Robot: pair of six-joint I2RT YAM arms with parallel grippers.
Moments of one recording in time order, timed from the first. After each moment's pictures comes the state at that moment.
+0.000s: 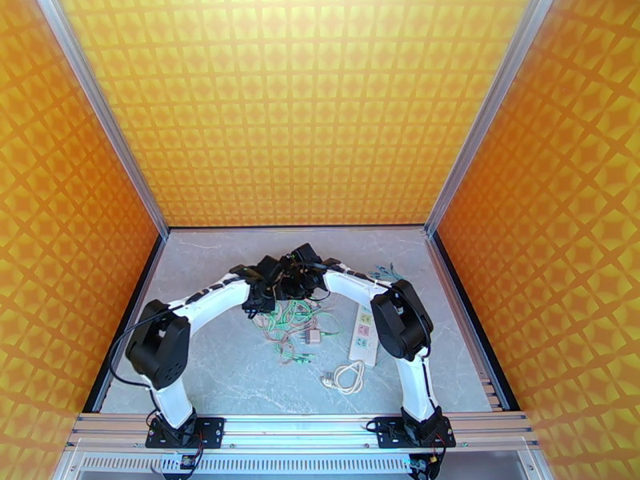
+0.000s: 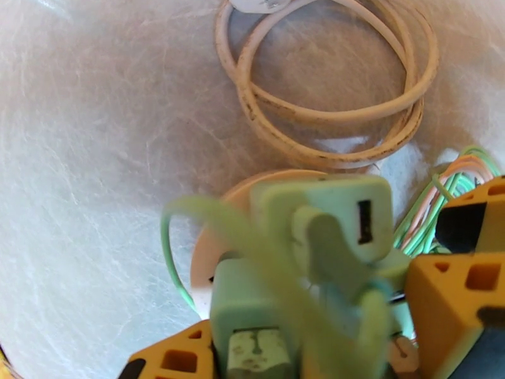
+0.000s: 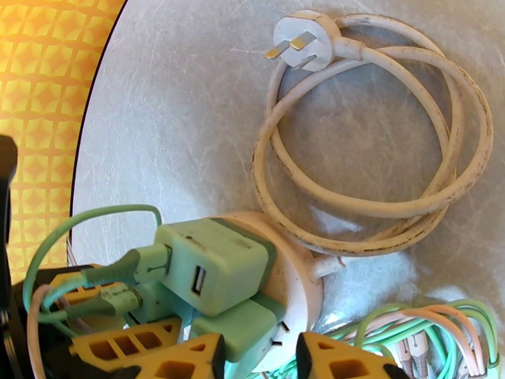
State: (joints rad) left arm -0.55 1.77 1.31 -0.83 -0.12 -0.61; right arm 0.61 2.11 1.60 -0.52 -0.49 0.39
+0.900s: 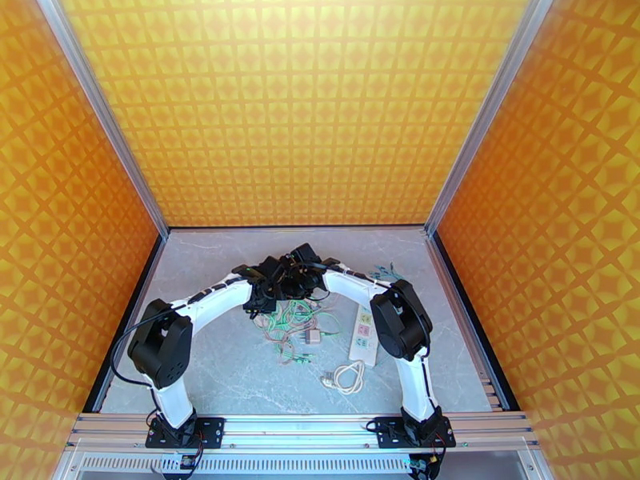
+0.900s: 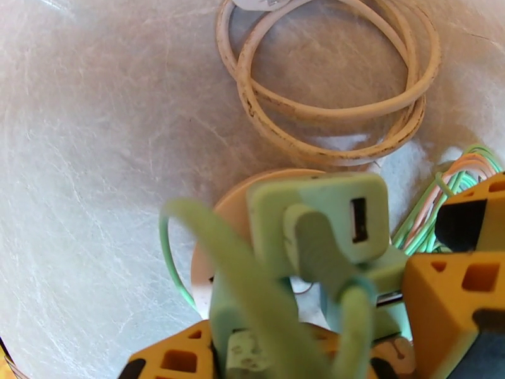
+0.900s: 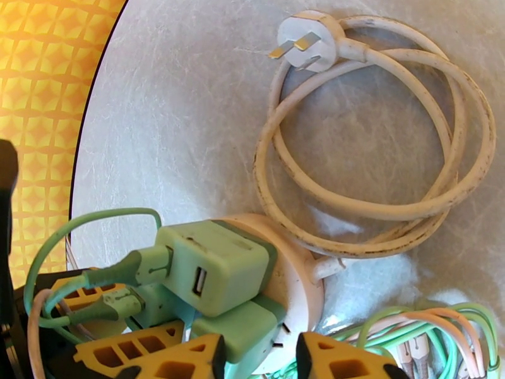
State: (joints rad) left arm -0.60 1.81 1.37 -0.89 -0.21 -0.59; right arm 0.61 2.11 1.61 -0.52 -0.49 0.39
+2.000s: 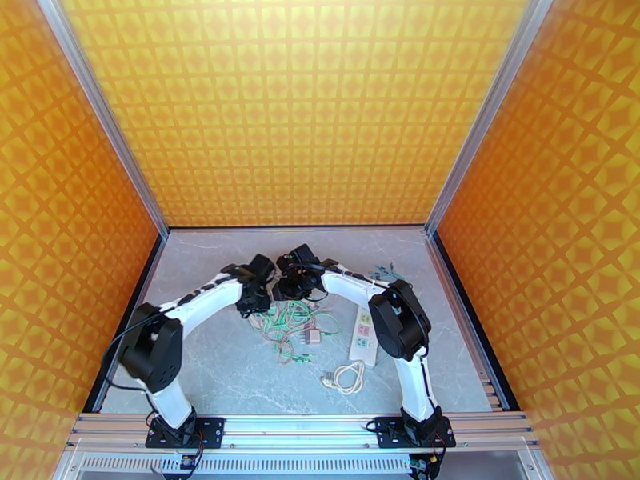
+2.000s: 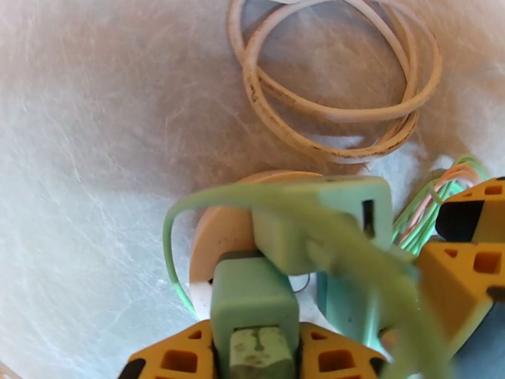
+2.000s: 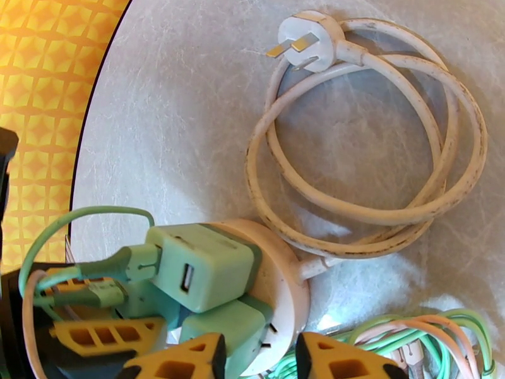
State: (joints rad) left arm -0.57 1.79 1.36 -0.92 -0.17 -0.60; right arm 0.63 2.12 1.61 -0.50 -0.49 0.39
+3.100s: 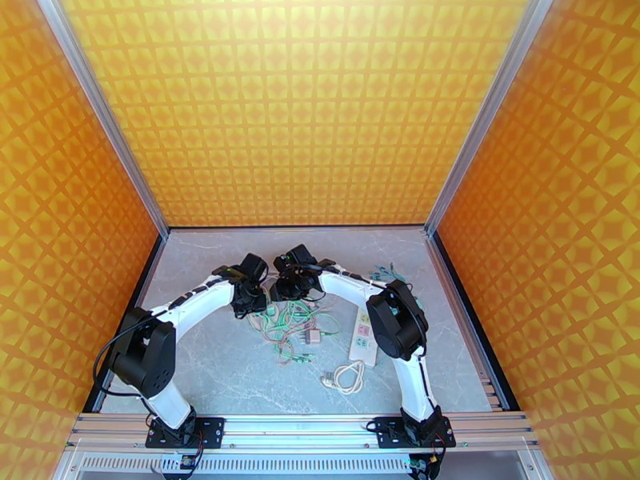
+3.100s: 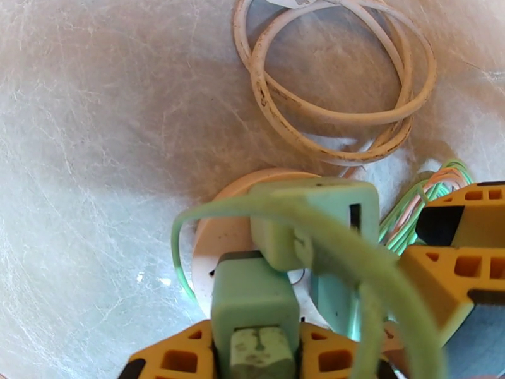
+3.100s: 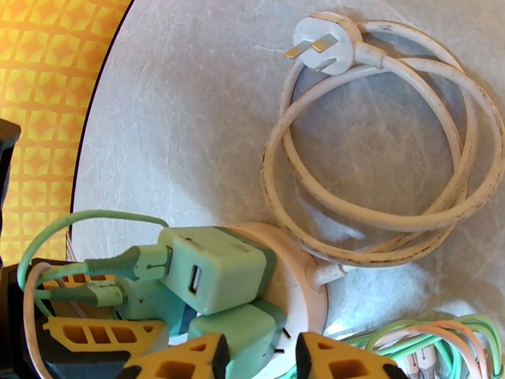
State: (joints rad) left arm -0.49 1.71 1.26 -0.83 -0.03 -0.64; right arm 0.64 2.14 1.63 -0.51 -0.49 0.39
